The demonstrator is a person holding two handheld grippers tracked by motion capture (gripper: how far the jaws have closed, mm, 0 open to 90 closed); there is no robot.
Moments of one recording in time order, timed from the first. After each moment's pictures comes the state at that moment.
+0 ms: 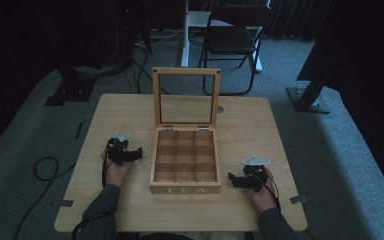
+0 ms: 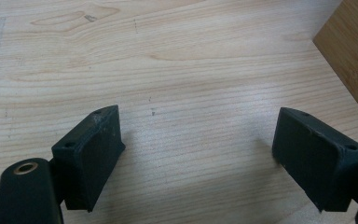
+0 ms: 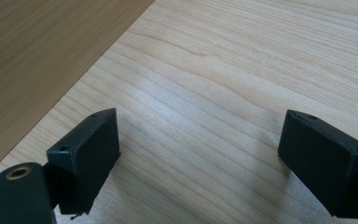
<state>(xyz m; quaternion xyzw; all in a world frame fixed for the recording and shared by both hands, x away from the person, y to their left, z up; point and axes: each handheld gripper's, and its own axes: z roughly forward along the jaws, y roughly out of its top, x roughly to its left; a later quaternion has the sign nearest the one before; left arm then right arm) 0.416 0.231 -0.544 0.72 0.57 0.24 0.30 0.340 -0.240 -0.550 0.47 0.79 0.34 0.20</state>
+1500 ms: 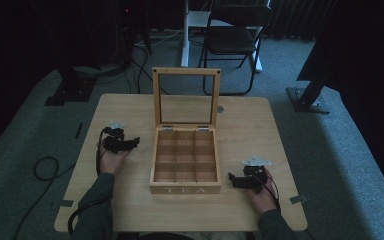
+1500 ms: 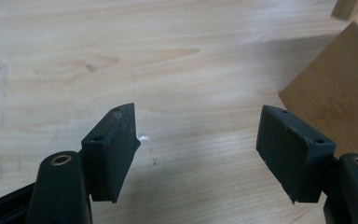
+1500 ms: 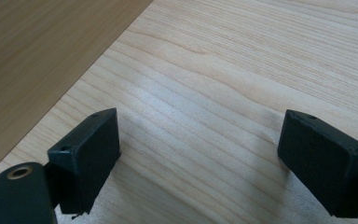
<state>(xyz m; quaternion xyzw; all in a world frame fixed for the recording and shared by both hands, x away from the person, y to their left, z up) 0.437 0.245 -0.506 0.72 0.56 0.20 0.34 0.338 -0.240 -0.550 0.47 0.79 0.34 0.20</state>
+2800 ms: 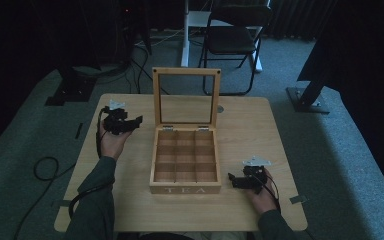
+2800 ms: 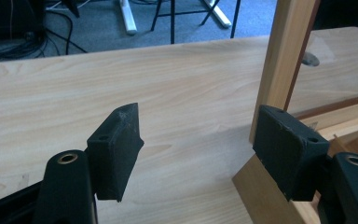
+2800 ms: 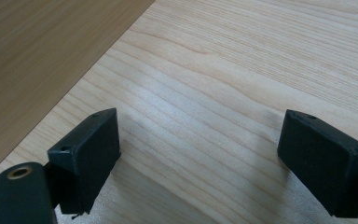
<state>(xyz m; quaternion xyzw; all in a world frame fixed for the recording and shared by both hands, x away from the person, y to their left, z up) 0.453 0.229 -0.430 0.71 0.53 0.24 0.40 0.338 -0.240 -0.550 0.47 0.79 0.34 0.20</state>
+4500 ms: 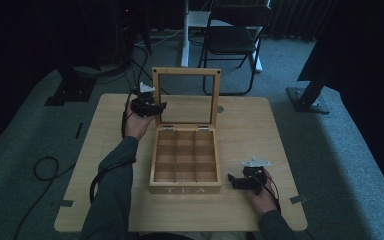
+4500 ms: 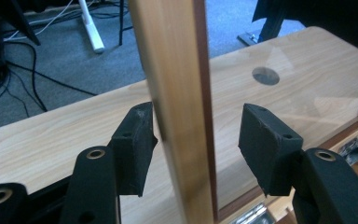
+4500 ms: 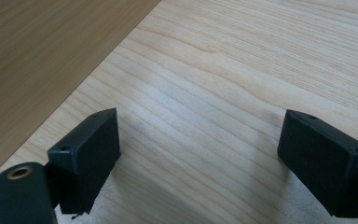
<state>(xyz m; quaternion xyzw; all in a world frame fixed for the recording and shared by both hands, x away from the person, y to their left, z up) 0.508 0.153 -0.406 0.76 0.45 0.23 0.41 0.336 -0.238 -0.550 0.46 0.80 0.34 0.19</state>
